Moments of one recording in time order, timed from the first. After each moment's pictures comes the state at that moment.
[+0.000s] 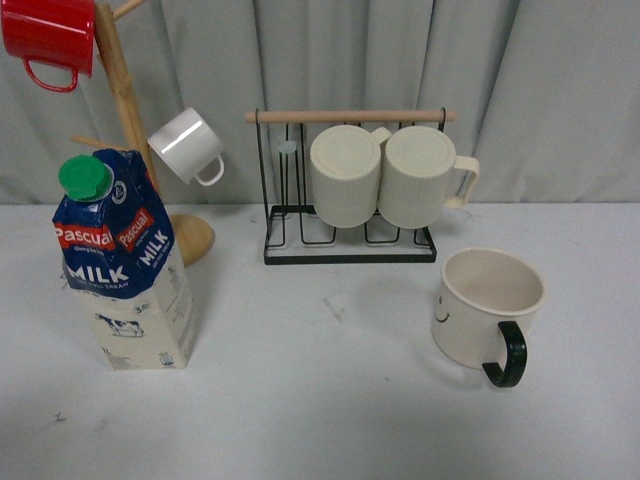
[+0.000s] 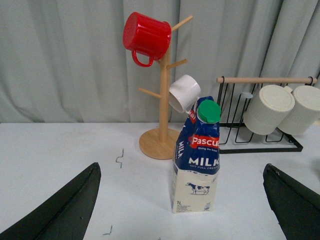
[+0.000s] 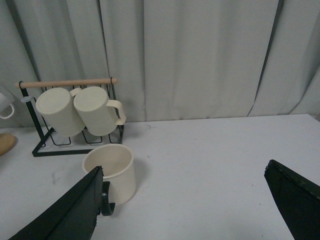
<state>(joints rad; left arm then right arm) 0.00 0.01 0.01 0.00 0.00 -0.01 0.00 0.00 0.01 0.00 0.00 0.00</state>
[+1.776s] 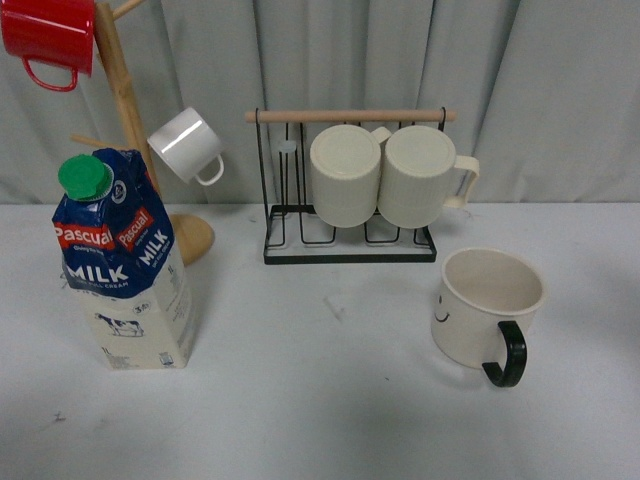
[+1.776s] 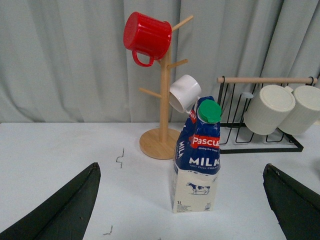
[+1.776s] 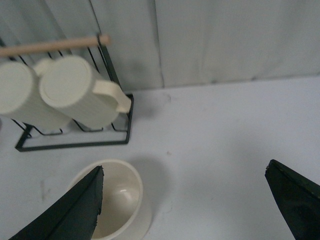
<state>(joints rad) 0.00 0.01 0.01 0.00 0.00 -0.01 -0.01 1.45 0.52 0.69 -0.12 0.06</state>
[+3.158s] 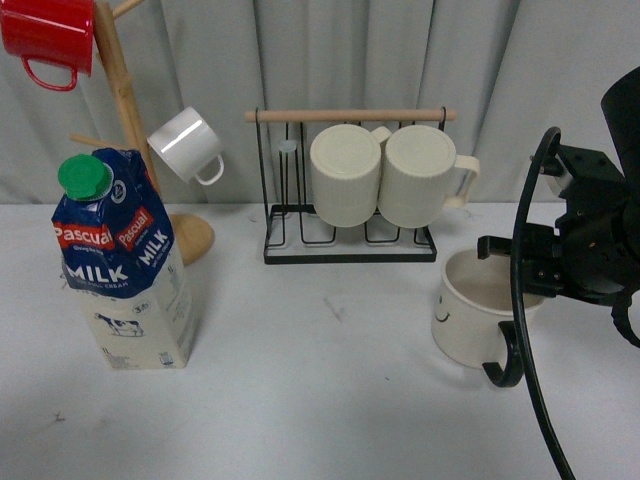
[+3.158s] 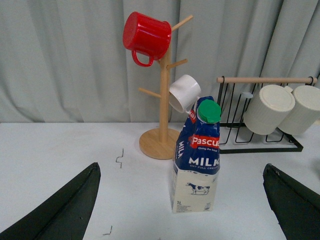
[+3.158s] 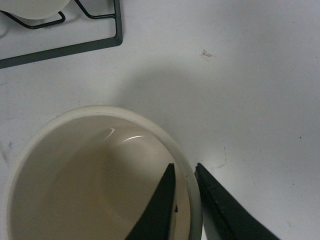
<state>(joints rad) 0.00 0.01 0.01 0.00 0.00 -0.01 0.15 2.01 1.10 0.05 0.00 0.25</state>
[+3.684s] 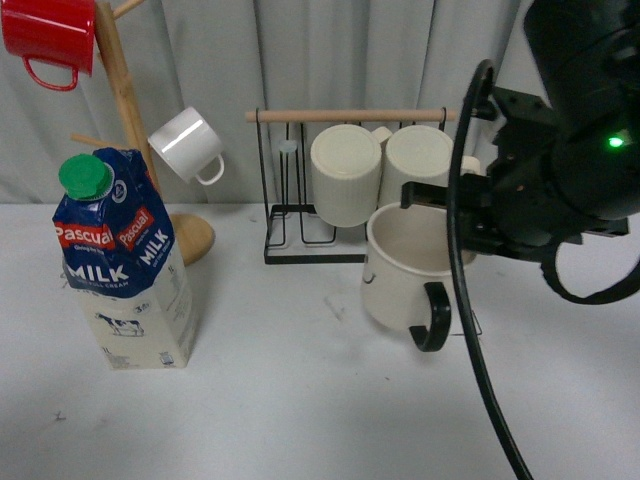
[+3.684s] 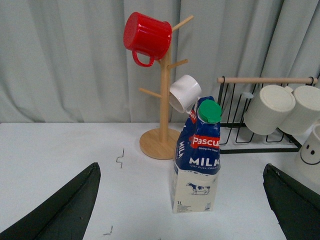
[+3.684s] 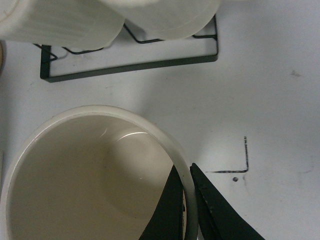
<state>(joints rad) 0.00 0.01 0.01 0.00 0.00 -0.01 0.32 1.95 1.19 -0.06 0.02 0.34</state>
